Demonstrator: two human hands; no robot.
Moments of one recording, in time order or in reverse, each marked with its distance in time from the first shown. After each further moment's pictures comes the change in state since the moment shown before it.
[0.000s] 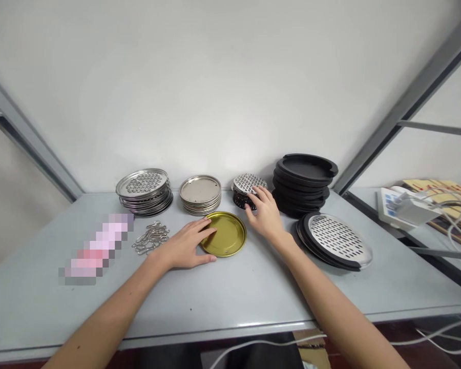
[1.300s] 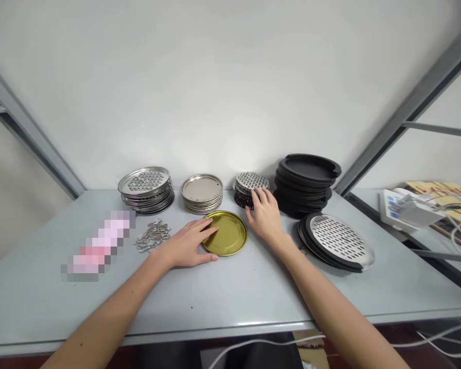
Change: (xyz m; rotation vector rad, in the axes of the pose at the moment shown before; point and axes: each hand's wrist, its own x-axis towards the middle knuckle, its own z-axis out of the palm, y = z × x) left_hand 0.001 0.003 -0.001 0.086 -0.050 -0.014; right_hand -0.002 -0.005 0.004 -0.243 -0.105 0.019
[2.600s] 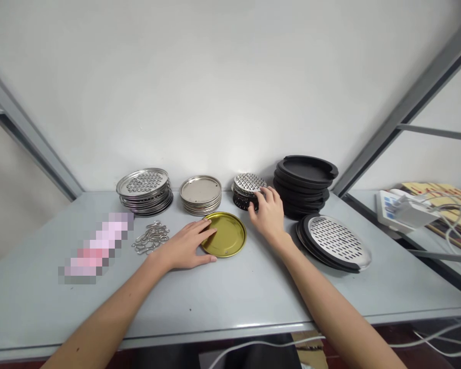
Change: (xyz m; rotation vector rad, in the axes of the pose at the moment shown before) left_hand 0.000 0.003 -0.003 -0.019 -0.002 -0.004; right_hand 0.003 0.009 0.003 0.050 0.181 0.083
